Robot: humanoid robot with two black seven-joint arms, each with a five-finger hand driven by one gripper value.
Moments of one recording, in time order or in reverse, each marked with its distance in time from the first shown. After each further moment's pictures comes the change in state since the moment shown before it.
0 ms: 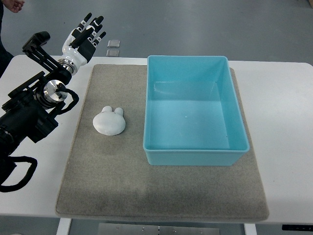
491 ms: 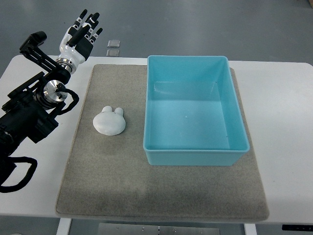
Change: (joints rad) left arm 0.003 -0.001 -0.004 -0.009 -0.014 -0.003 -0.024; right arm 0.000 0.000 0.000 0.000 0.000 0.000 0.000
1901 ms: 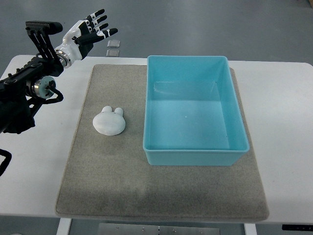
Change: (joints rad) left arm -0.061 0.183 0.242 -0.137 0.441 0.021 -0.002; right arm 0.000 0.000 0.000 0.000 0.000 0.000 0.000
